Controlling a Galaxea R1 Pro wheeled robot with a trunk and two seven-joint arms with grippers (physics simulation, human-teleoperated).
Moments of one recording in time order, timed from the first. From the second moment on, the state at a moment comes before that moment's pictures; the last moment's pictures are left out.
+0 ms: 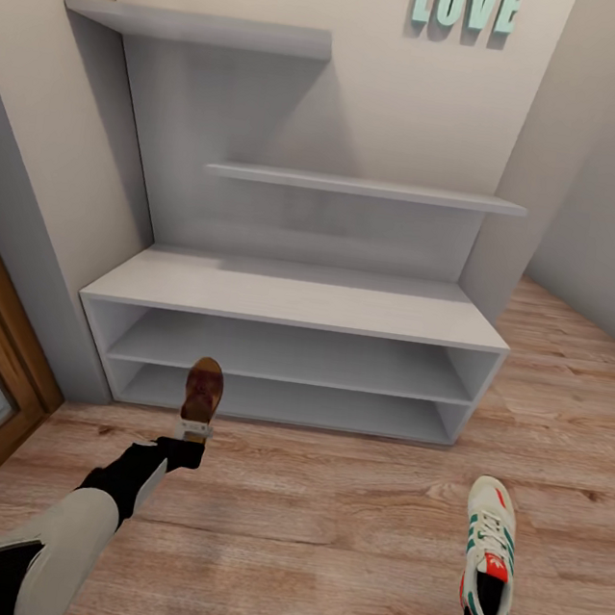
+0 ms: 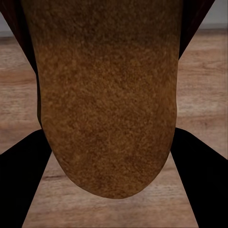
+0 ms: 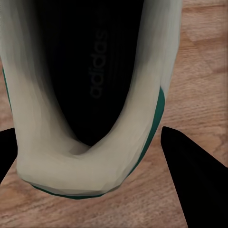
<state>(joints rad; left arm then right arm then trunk) -0.82 -0.03 0.30 -0.34 -0.35 0.21 -0.16 -0.40 -0.23 -0.23 -0.14 -0.07 -0.52 0.00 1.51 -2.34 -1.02</state>
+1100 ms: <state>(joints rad) -0.82 -0.02 0.31 -0.35 -0.35 0.23 -0.17 -0.40 -0.22 -0.23 -0.14 -0.07 -0.51 0.01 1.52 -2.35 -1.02</state>
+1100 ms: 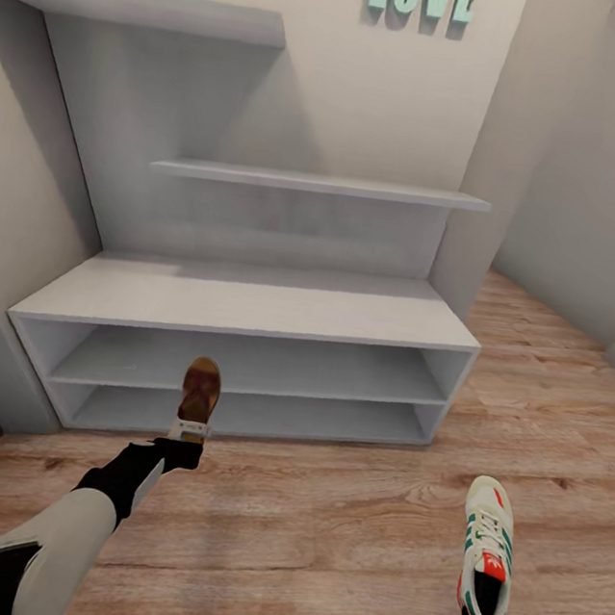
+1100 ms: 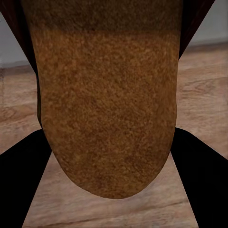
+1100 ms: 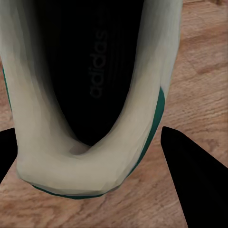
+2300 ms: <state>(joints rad) -0.82 0.02 0.32 -0.36 -0.32 0.33 -0.15 -0.40 -0.23 -0.22 -0.14 -0.07 -0.52 0.01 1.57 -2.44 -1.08</state>
